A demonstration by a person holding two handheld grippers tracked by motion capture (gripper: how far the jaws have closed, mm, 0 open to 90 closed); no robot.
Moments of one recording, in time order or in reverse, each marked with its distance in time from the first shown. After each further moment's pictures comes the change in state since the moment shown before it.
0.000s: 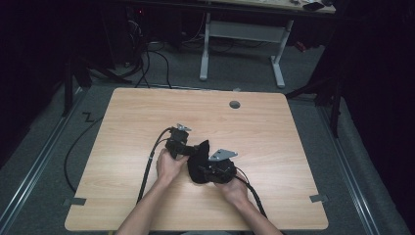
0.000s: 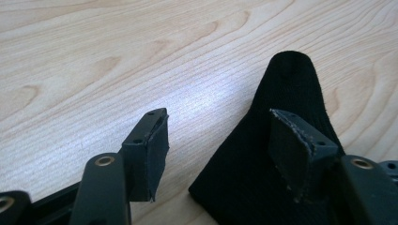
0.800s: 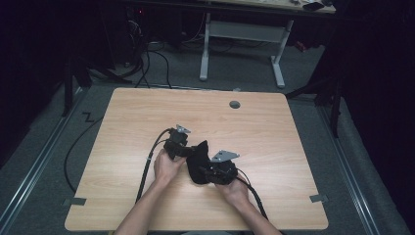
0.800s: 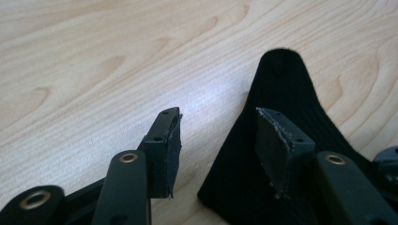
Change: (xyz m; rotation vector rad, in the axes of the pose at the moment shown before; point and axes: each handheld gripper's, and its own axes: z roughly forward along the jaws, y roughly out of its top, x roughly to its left) left arm 0.005 -0.007 -0.004 0.010 -0.001 0.023; right arm 0.000 -0.005 -0.002 -0.006 0.004 0.003
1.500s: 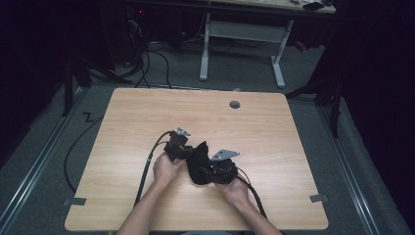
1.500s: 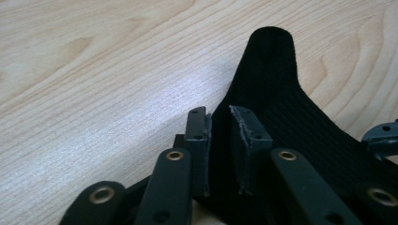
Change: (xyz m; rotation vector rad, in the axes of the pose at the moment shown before) left arm 0.002 -0.007 0.005 0.000 -0.100 0.019; right arm -0.002 0.003 -0.001 0.030 0.024 0.038
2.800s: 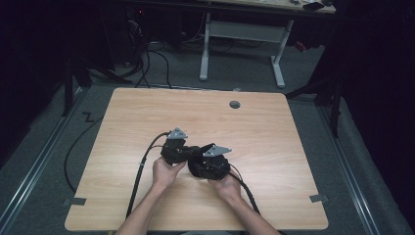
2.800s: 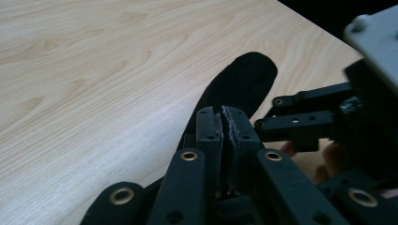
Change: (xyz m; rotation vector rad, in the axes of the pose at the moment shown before) left arm -0.020 0.000 -0.046 -0.191 -0.160 0.033; right arm 0.007 0.017 0.018 -0.021 -0.016 -0.005
